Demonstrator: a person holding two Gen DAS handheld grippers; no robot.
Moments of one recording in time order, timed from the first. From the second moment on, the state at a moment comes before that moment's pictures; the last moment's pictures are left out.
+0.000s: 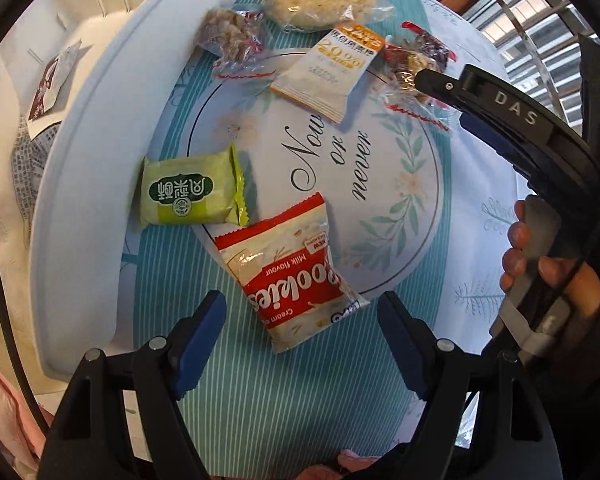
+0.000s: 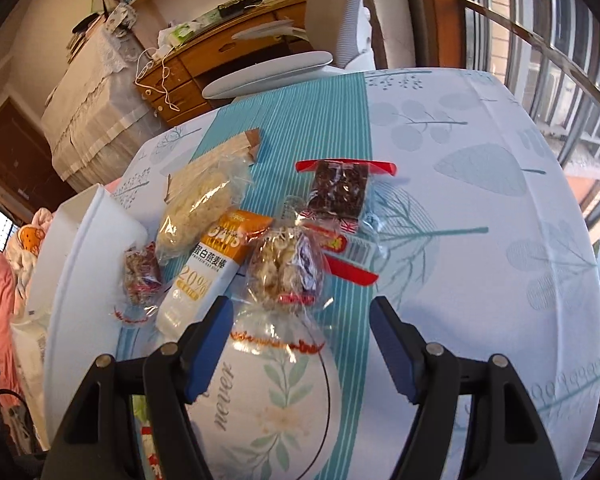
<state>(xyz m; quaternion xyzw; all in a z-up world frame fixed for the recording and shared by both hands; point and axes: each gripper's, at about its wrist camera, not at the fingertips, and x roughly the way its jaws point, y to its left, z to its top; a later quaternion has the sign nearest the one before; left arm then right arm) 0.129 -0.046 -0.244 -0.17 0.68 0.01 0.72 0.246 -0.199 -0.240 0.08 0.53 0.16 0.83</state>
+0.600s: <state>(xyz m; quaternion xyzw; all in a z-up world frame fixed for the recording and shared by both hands) 0.135 -0.060 -0.276 -0.17 0.69 0.02 0.70 0.256 -0.165 -0.258 -0.01 0.51 0.20 0.83</state>
